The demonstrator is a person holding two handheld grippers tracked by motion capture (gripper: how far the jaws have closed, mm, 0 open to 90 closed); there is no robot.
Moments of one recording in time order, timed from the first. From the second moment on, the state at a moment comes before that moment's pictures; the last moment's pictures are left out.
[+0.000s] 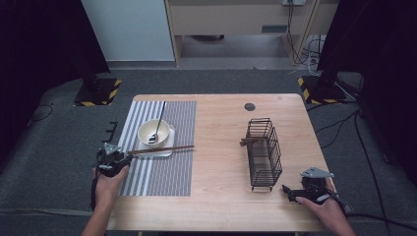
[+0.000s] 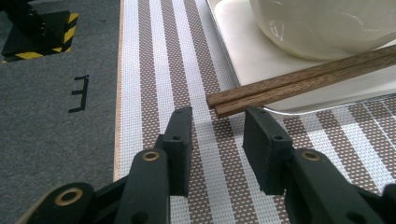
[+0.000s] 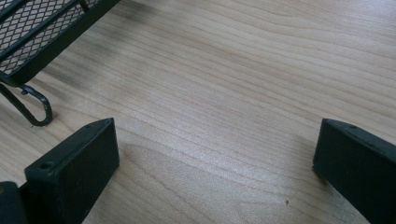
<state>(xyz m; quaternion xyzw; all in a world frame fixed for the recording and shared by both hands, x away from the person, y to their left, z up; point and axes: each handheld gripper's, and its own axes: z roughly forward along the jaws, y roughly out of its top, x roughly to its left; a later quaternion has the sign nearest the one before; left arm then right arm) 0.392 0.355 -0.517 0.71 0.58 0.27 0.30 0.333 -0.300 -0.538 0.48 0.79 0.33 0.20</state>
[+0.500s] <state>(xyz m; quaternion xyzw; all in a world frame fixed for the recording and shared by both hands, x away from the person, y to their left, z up) 0.396 0.355 -0.522 0.71 0.58 0.27 0.29 0.333 -0.300 -0.539 0.48 0.79 0.33 0.20</state>
